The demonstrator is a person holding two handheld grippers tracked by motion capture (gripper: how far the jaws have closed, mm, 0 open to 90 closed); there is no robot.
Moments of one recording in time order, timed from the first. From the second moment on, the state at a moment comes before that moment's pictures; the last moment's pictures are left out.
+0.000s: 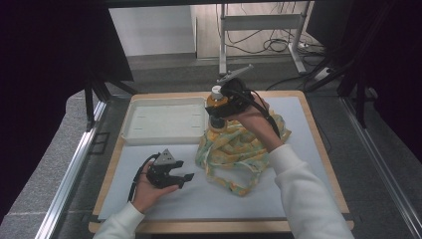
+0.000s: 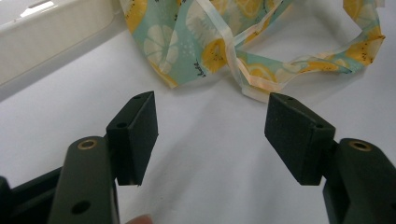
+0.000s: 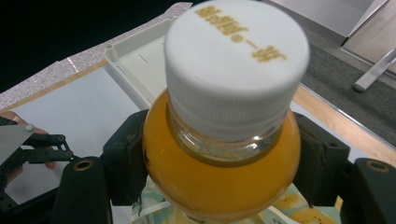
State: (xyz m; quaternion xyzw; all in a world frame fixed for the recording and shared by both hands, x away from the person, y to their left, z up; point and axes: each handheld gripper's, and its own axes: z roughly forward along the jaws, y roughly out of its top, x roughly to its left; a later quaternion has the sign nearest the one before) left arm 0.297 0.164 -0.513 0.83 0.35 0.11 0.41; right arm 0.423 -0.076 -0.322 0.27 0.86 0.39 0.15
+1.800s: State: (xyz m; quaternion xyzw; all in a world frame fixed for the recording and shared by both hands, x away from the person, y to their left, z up) left arm 0.298 0.165 -0.515 0.84 0.35 0.10 0.41; right arm 0.433 -0.014 -0.328 0.26 0.88 0.38 0.13
